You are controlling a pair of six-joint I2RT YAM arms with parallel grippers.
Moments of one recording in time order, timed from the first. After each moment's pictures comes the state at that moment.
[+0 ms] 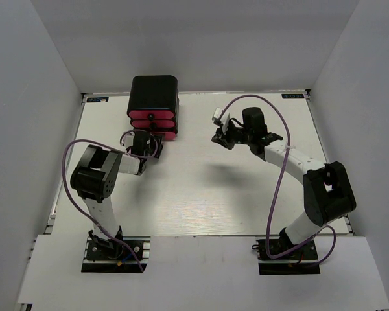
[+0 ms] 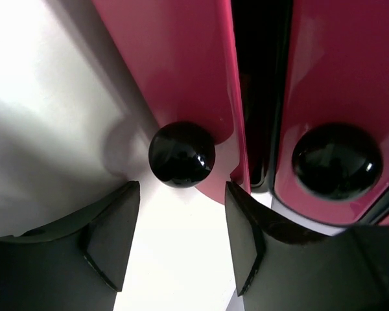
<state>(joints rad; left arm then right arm) -0.28 1.87 0.76 0.57 -0.14 -1.48 0.44 1.58 1.05 0.02 -0.63 -0.50</state>
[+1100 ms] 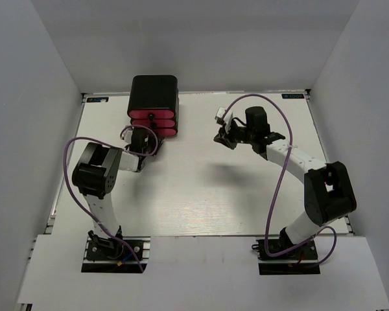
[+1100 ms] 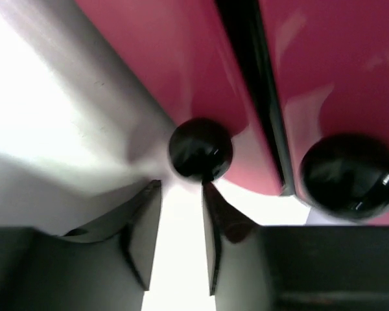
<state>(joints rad) -0.25 1.92 0.82 0.57 -0.08 -1.28 0.41 1.58 1.05 0.01 -0.67 -0.52</state>
